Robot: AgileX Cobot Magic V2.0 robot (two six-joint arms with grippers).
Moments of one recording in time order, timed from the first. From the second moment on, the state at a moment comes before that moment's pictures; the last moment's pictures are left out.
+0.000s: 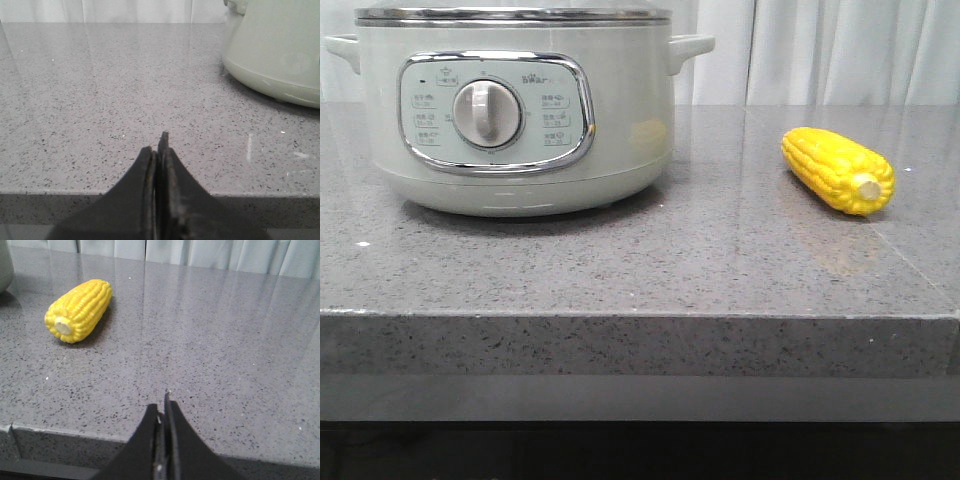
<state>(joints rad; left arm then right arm) -0.01 -0.01 0.01 -0.07 0.22 0.13 0.00 -0.01 0.03 0.08 0.20 -0.12</state>
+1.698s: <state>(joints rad) -0.01 0.60 -0.64 -0.22 0.35 0.13 0.00 0.32 -0.53 0.08 0.42 -0.12</state>
